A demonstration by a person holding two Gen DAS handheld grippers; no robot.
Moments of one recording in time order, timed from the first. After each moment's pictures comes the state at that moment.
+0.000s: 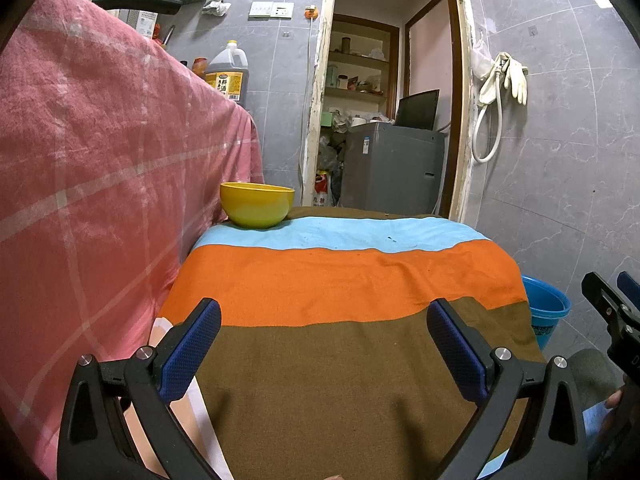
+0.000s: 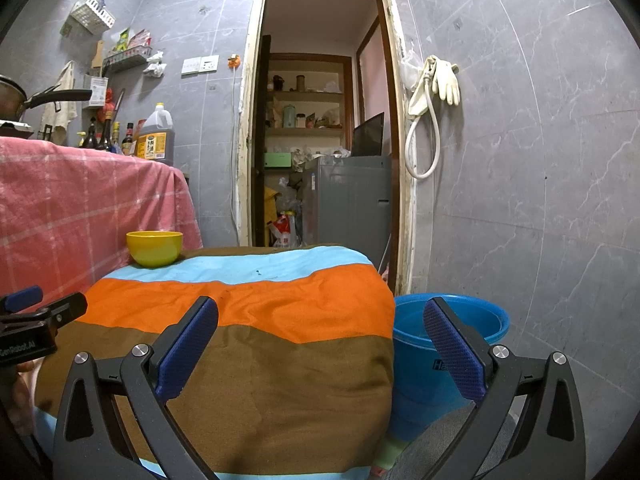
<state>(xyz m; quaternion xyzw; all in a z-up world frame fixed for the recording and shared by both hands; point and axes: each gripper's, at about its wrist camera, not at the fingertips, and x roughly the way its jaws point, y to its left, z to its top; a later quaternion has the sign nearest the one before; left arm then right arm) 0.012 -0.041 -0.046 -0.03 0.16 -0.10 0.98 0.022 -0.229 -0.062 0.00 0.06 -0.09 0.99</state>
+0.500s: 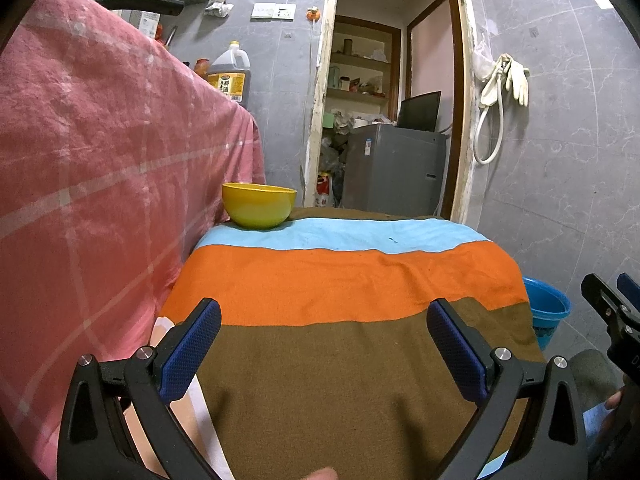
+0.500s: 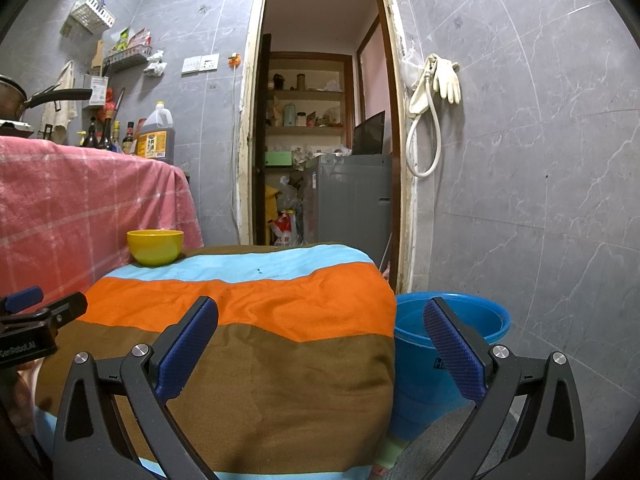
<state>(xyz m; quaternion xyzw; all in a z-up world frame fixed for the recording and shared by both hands) 0.010 -0.044 -0.049 -0.03 0.15 -0.09 0.98 0.022 -0.228 -0.061 0.00 0.07 -0.09 0.99</state>
